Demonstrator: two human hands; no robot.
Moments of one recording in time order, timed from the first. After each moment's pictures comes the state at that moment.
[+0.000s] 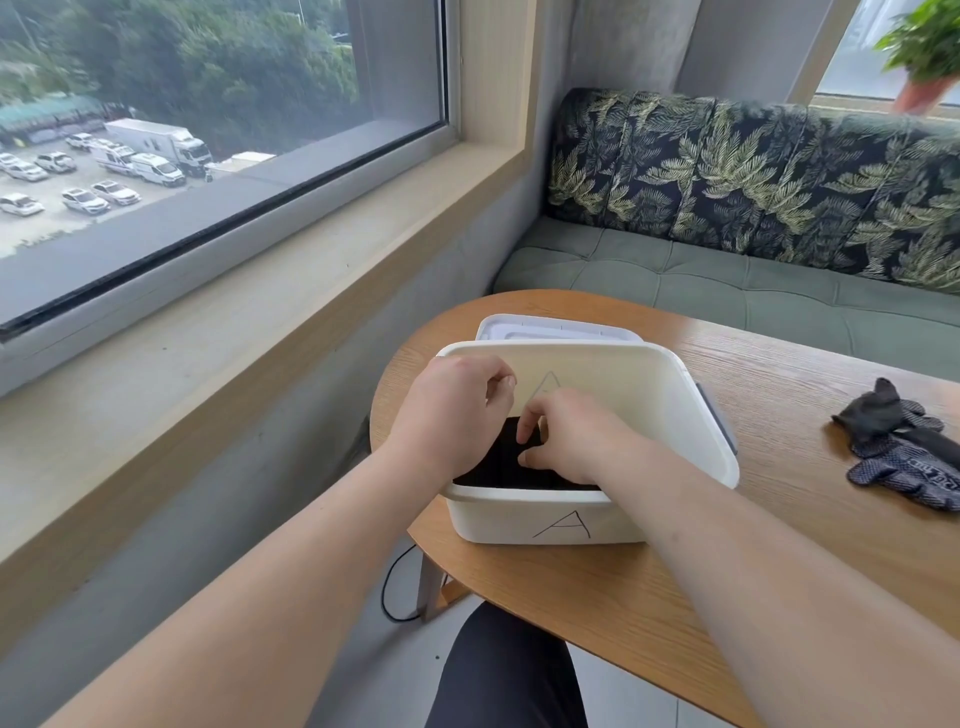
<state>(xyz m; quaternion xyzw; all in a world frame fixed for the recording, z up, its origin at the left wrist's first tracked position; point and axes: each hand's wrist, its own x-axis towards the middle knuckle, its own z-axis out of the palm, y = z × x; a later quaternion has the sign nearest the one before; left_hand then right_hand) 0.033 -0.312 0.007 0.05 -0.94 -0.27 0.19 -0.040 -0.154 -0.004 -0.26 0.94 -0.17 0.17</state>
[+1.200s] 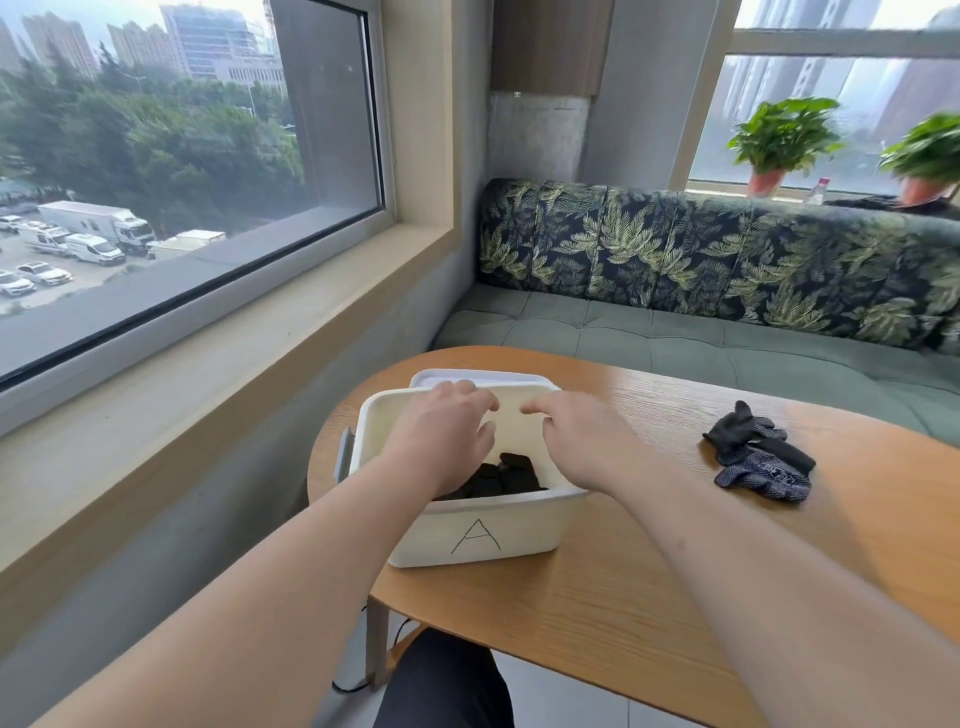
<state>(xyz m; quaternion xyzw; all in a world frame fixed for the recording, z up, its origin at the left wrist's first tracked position) 0.030 -0.238 0.051 -0.04 -0.99 -0.11 0.10 -0.031 -0.048 0.048 -0.19 0.97 -0.17 0.04</state>
